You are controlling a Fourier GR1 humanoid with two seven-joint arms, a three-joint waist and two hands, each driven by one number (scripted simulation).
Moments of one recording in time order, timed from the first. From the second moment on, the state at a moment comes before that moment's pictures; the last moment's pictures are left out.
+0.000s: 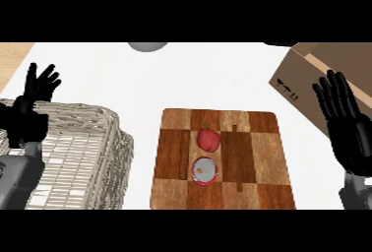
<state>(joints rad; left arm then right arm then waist) -0.29 0.45 -0.01 -1.29 0.28 0.30 -0.06 -0.11 -0.38 0.05 -1.67 -0.31 -0.07 -0.16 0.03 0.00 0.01</state>
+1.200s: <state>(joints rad) -0.19 0.52 -0.14 -1.38 0.58 0.32 -0.19 -0.13 -0.41 0.47 -1.79 0.75 -0.40 0.33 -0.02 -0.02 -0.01</state>
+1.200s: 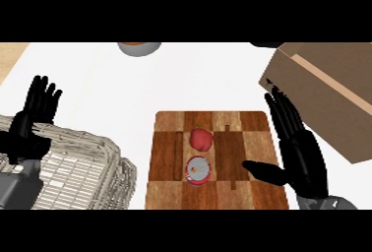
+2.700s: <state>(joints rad) -0.11 0.62 -0.18 -1.49 0.66 0.11 -0.04 -0.54 -0.02 0.60 -1.55 0.85 0.31 1.17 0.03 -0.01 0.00</state>
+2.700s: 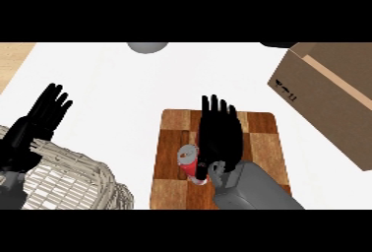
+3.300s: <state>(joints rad) -0.08 0.58 -0.12 -1.56 0.59 0.09 0.08 -0.64 -0.02 0.65 -1.47 0.81 0.30 1.17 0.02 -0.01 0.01</state>
